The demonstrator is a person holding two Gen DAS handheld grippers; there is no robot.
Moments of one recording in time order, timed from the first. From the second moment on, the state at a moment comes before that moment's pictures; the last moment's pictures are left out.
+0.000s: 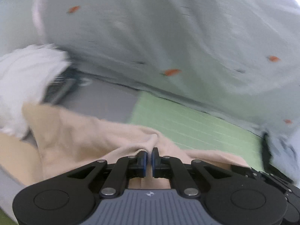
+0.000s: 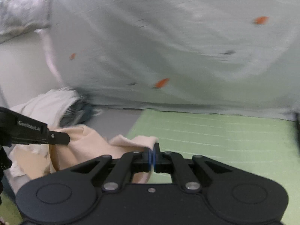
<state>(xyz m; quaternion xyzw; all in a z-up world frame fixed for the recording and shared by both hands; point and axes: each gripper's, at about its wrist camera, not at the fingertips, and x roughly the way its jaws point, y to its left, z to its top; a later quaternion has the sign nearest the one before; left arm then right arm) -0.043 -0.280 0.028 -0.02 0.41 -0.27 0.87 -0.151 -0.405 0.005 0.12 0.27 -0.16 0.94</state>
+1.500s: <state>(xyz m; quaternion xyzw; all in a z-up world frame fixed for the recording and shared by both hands) -0.091 -0.310 -0.178 -0.12 0.66 -0.21 0.71 -0.314 -0.524 -0.191 0.62 0.31 -0.28 0.67</state>
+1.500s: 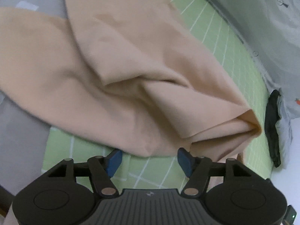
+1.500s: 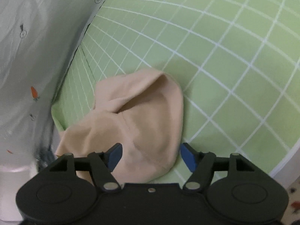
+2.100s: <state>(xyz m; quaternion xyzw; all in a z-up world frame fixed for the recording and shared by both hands) -0.077 -0.297 -0.165 -0.14 0.63 -0.14 0.75 -0.309 -0.516 -0.180 0.57 0.31 -0.26 0.71</state>
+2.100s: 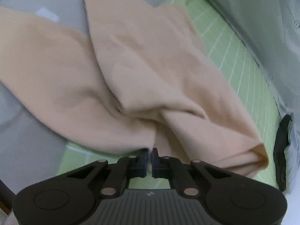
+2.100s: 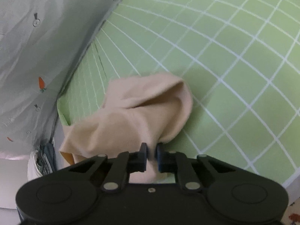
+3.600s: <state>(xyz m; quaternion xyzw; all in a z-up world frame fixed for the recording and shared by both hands) 0.147 -0.330 -0.110 0.01 0.50 -0.22 0.84 -0.033 -0.594 -0.162 0.40 0.33 -0.30 0.80</state>
